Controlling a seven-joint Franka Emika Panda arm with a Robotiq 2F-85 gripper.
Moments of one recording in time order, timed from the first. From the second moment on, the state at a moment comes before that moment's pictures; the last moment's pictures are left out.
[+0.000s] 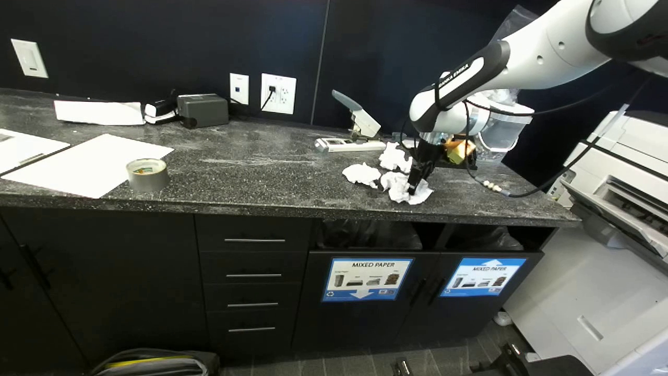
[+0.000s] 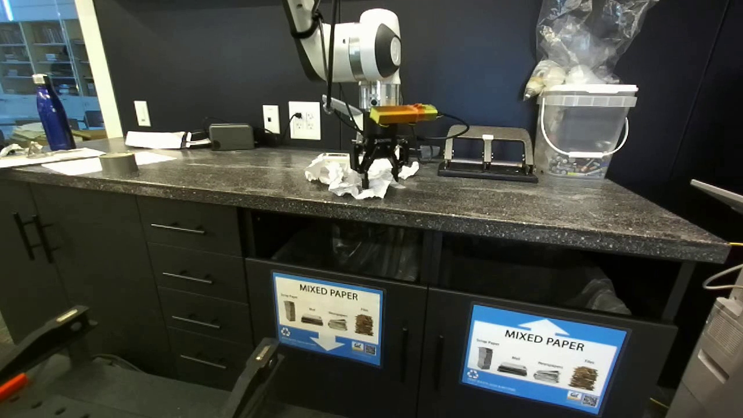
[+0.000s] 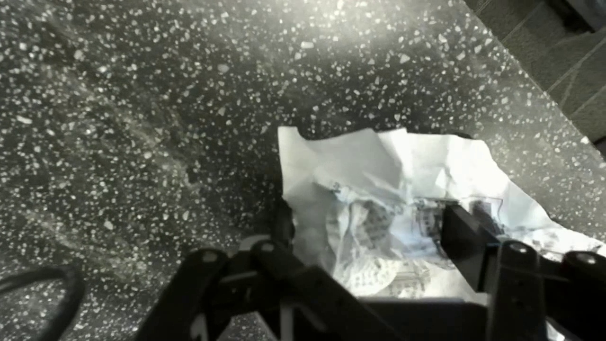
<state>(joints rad) -0.17 0.73 0.04 -1.57 -0.11 2.33 -0.79</state>
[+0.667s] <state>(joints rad) -0.17 0.76 0.04 -1.51 -0.11 2.23 -0.79</state>
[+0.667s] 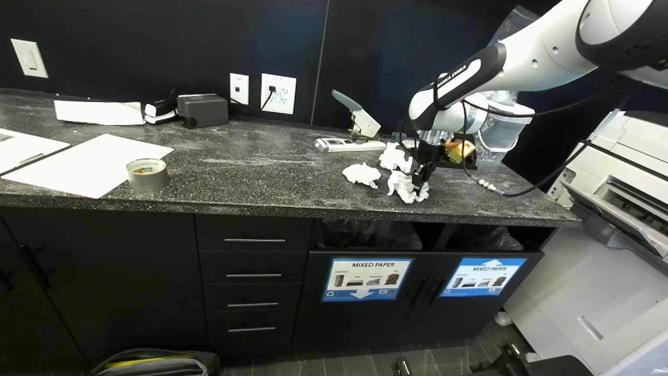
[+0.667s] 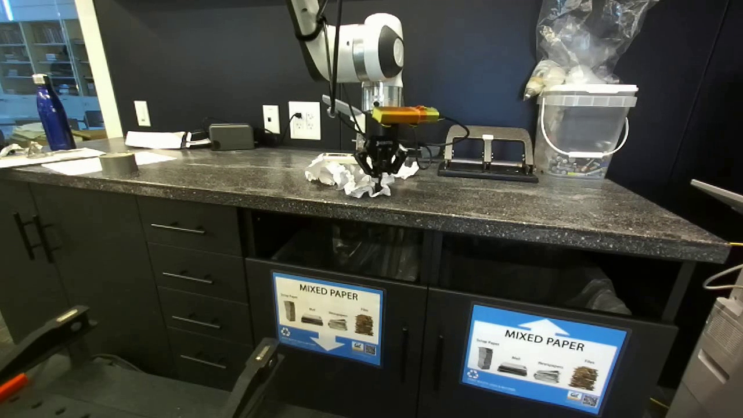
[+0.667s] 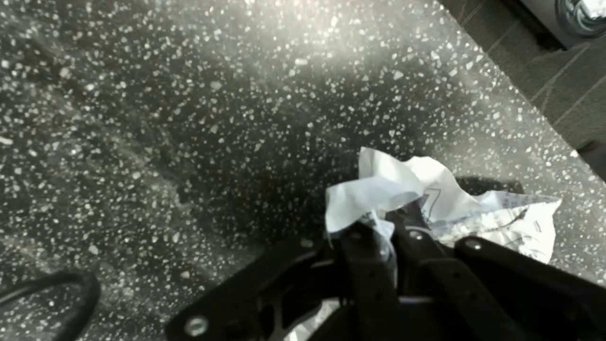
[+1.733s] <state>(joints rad) -0.18 0.52 0.06 -1.98 -0.08 2.32 -0.81</state>
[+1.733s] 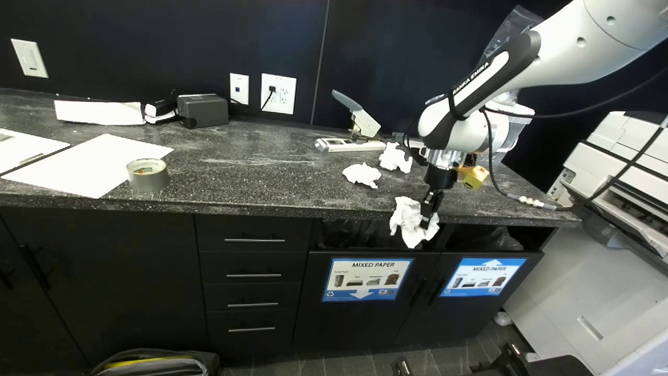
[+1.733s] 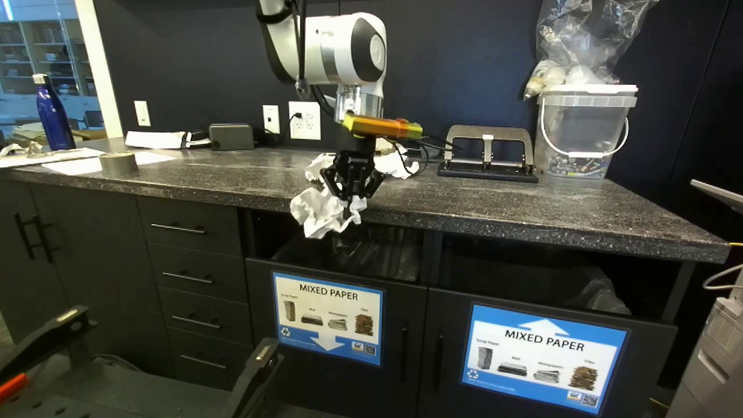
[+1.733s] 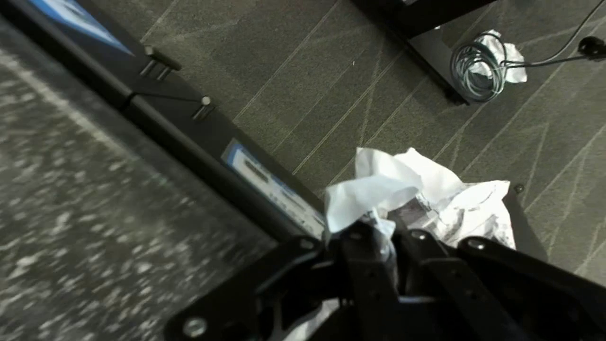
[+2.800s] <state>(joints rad) -0.20 0.53 0.04 -2.49 -0.11 3.21 -0.45</state>
